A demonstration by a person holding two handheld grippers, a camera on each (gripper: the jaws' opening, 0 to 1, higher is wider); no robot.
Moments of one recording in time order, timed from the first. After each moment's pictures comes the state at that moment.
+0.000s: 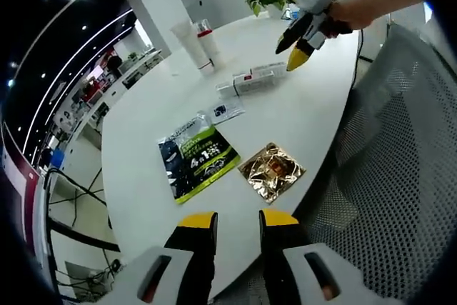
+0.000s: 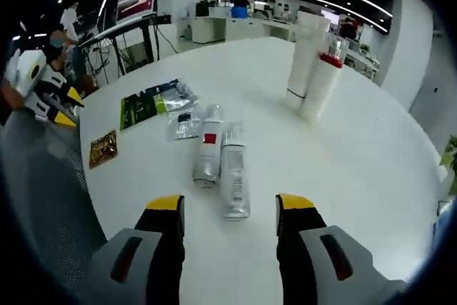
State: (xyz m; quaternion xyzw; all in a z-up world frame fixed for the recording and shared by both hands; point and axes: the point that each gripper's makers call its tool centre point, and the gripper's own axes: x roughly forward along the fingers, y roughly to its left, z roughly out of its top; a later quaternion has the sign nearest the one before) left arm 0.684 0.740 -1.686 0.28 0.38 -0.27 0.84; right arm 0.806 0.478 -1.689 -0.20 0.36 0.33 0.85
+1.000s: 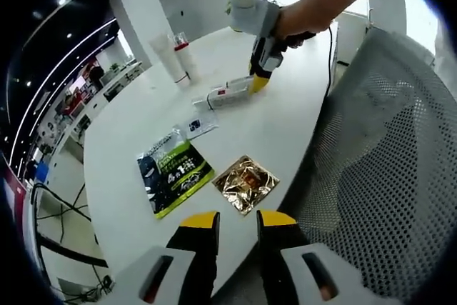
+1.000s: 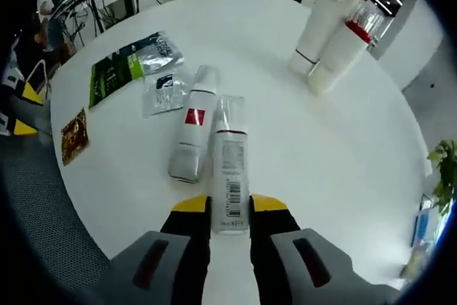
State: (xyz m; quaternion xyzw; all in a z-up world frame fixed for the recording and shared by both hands) left arm 0.672 0.715 -1.681 0.26 0.36 -0.34 0.83; right arm 0.804 0.479 -1.716 -0.23 0.48 0.24 0.81
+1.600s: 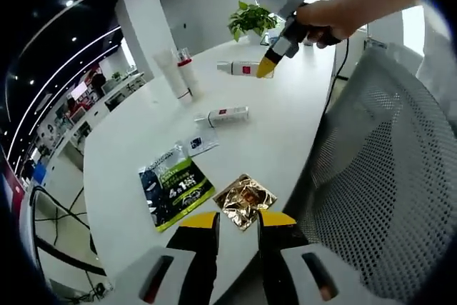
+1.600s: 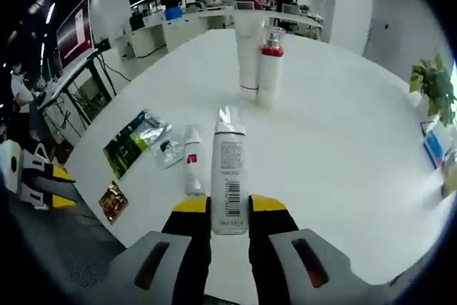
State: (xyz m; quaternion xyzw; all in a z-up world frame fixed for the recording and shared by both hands) left arm 0.674 0.703 -1.663 0.23 0.32 -0.36 0.84; right arm 0.777 0.478 -1.629 0.00 0.37 0.17 0.91
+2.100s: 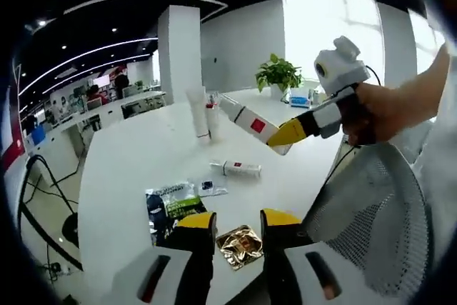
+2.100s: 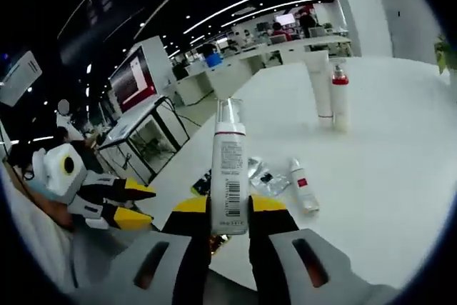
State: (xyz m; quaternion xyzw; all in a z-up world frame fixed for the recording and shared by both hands) left arm 0.693 0.695 -1.606 0.05 0.24 -0.35 0.90; right arm 0.735 0.605 -1.591 0.11 0.29 0.33 0.89
